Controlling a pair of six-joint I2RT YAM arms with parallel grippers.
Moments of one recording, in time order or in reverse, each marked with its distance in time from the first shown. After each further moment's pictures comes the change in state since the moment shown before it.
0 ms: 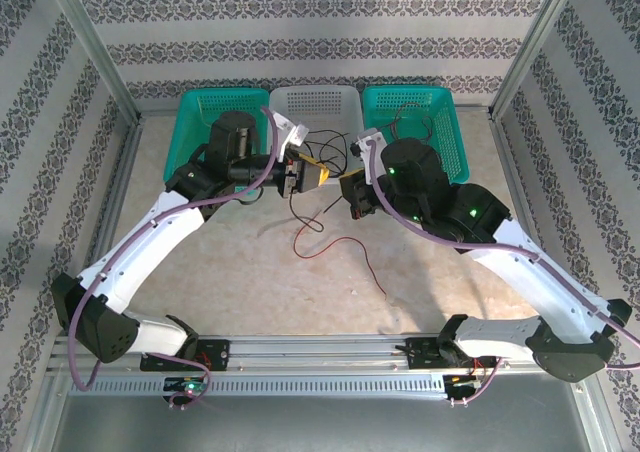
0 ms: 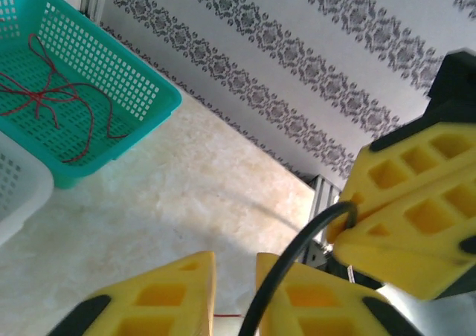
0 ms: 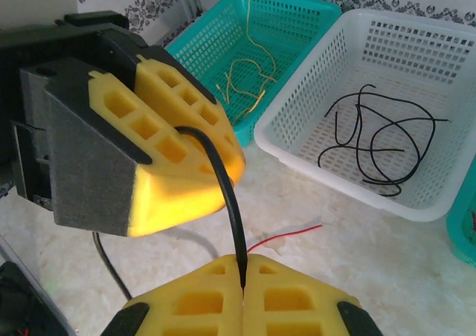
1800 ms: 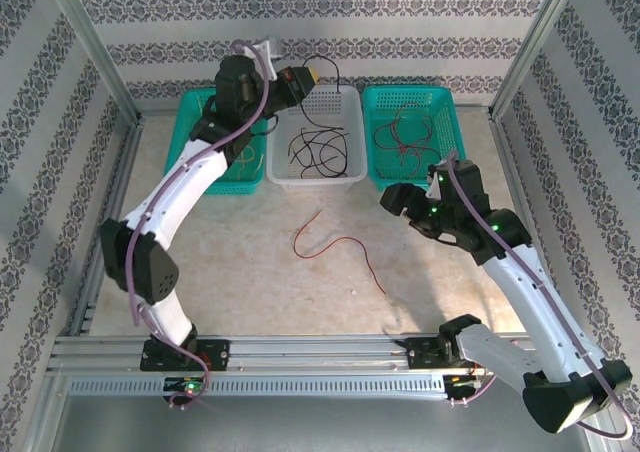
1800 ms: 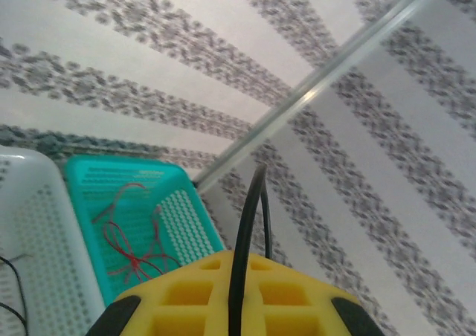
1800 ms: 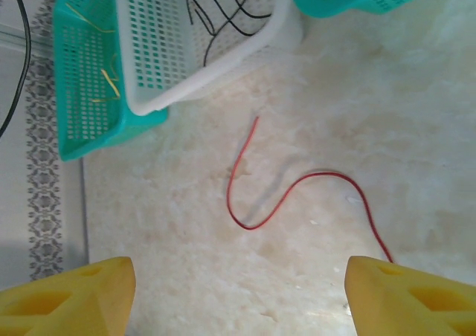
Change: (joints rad) left arm 0.154 0.408 0.404 0.312 -0.367 -0.478; right arm -0.491 -0.231 -0.431 -0.028 -0.322 0.555
